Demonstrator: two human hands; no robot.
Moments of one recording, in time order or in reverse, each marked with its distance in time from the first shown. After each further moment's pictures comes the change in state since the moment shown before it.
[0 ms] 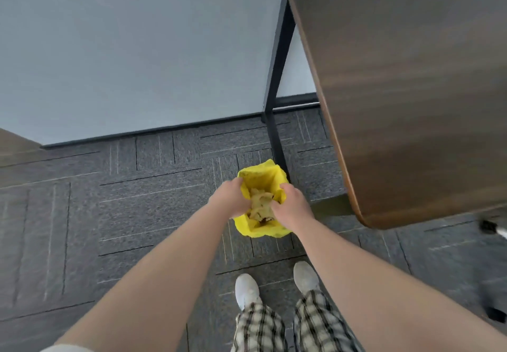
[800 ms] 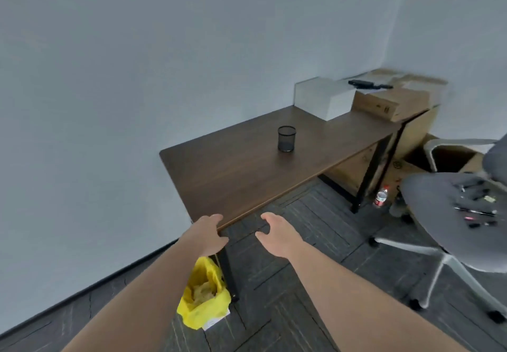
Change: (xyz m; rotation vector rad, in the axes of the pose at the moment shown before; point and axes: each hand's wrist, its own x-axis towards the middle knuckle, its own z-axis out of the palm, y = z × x) left_hand -0.411 0.225 0.030 0.357 0.297 0.439; right_hand -0.393 0.169 -0.220 0.125 0.403 -0.233
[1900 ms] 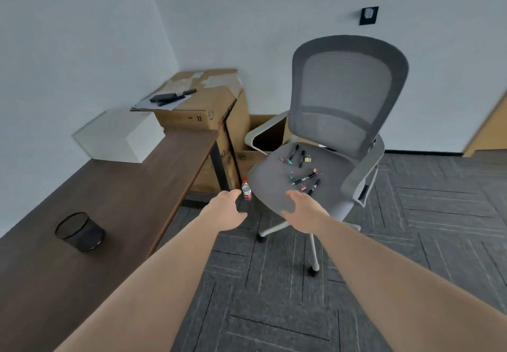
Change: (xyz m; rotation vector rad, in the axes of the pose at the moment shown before) left_hand 0.207 0.530 0.092 0.284 -0.256 0.746; right_hand -0.019 0.379 -0.317 0.172 0.452 0.631
